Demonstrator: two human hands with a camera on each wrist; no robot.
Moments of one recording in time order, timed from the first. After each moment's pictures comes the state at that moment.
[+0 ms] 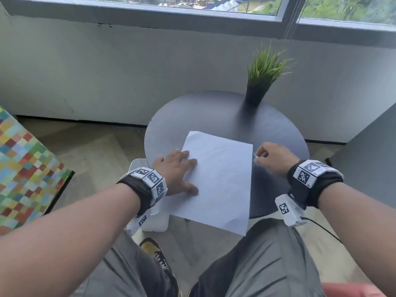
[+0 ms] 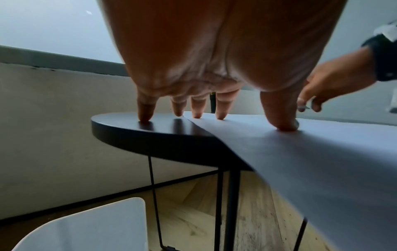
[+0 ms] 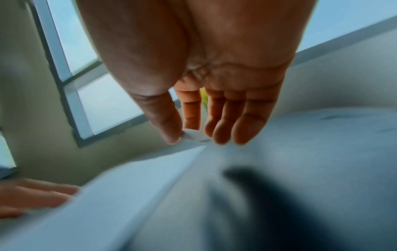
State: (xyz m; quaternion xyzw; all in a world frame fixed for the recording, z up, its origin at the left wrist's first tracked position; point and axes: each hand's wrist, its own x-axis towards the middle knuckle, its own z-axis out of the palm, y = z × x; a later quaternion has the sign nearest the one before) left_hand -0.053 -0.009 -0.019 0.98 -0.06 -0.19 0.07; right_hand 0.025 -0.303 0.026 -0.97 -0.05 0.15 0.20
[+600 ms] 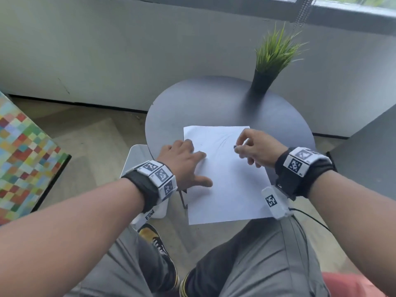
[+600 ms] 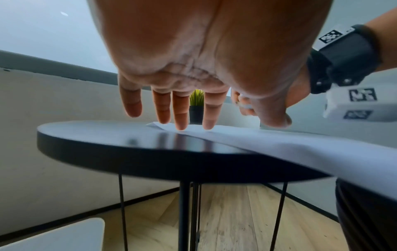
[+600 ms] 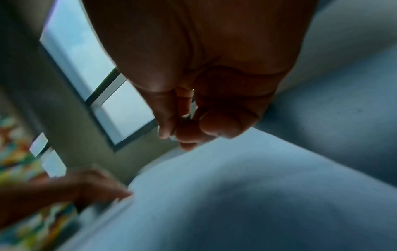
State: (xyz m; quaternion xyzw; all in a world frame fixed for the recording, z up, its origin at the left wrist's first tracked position) left_hand -0.071 -0.031 -0.003 0.99 -0.08 -0.13 0.04; right_hand 0.019 -0.259 0.016 -0.91 -0.12 0.20 0.35
